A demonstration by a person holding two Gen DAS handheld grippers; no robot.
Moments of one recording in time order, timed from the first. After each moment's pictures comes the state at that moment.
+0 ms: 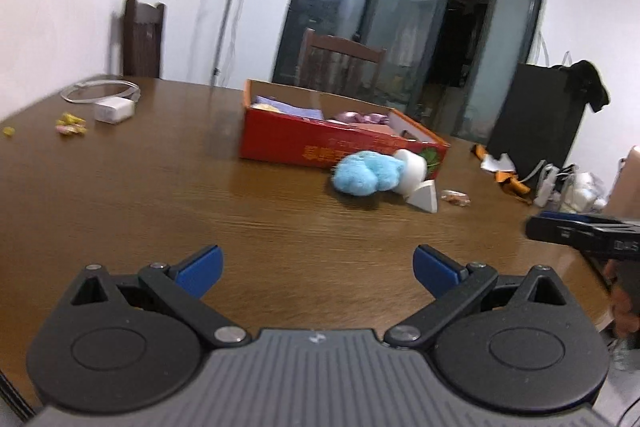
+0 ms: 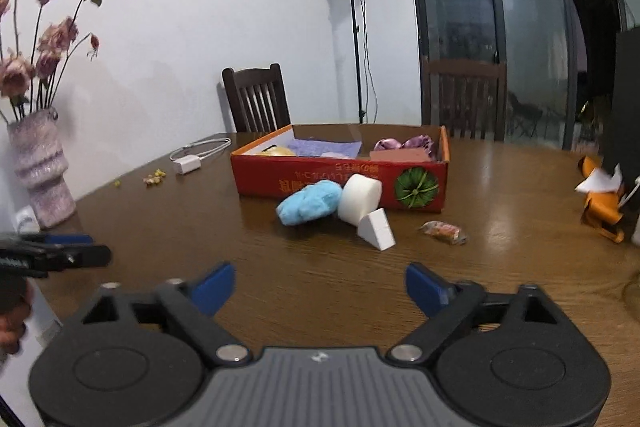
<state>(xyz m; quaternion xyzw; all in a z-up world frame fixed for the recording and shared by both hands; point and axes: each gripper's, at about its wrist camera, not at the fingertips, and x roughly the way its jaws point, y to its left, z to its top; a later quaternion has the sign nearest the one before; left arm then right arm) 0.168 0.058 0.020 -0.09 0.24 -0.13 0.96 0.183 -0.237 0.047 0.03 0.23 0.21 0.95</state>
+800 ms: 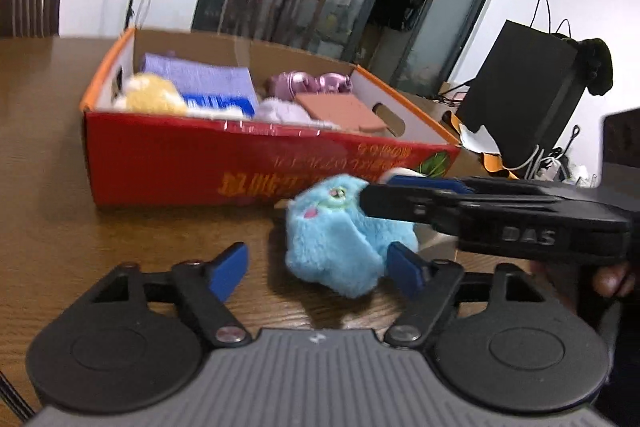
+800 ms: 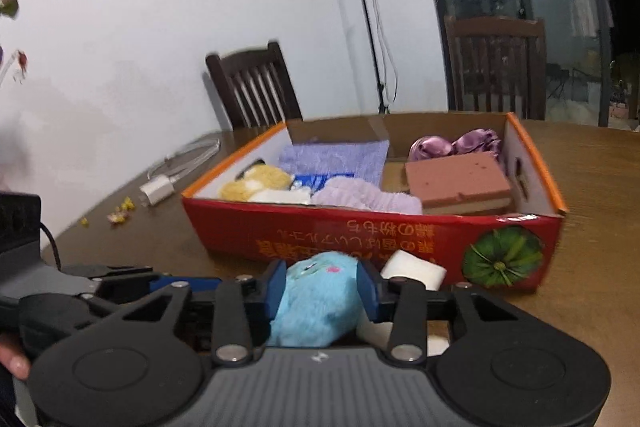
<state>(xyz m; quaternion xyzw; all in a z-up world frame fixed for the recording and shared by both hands) 0.388 0.012 -0.009 -0.10 0.33 -0.24 0.91 0.401 -0.168 0.023 0.03 0.29 0.24 0.92</state>
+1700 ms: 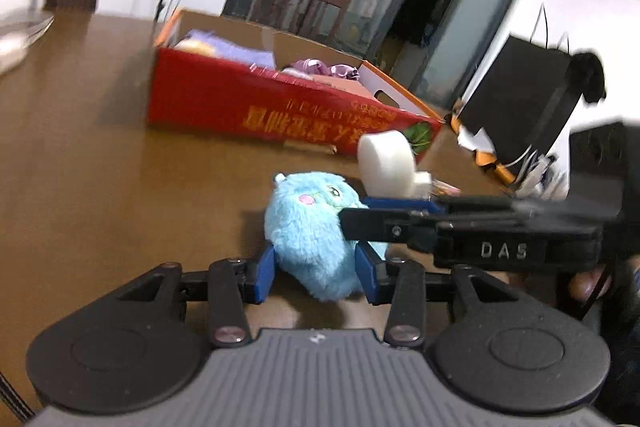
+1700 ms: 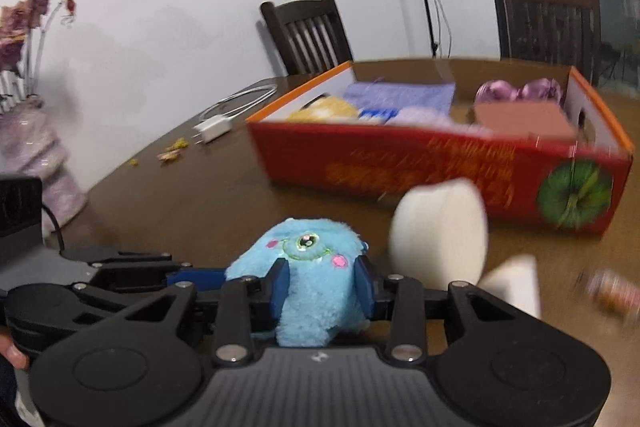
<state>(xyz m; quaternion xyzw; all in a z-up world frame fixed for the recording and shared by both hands) 0.291 0.035 -0.016 -0.15 0.33 -0.20 0.91 0.343 -0.151 0.002 0.04 0.34 0.32 0.88</state>
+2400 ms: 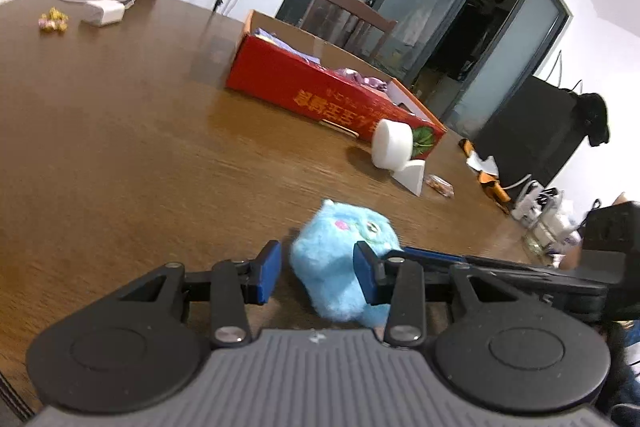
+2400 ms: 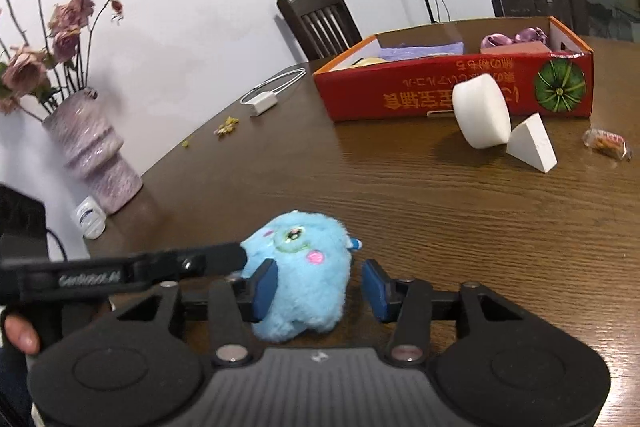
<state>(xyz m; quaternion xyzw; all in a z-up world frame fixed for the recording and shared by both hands) 0.198 0.060 -0.007 -0.21 0.32 -0.15 0.91 0.243 -0.159 -0.003 0.09 0.36 0.32 0.87</state>
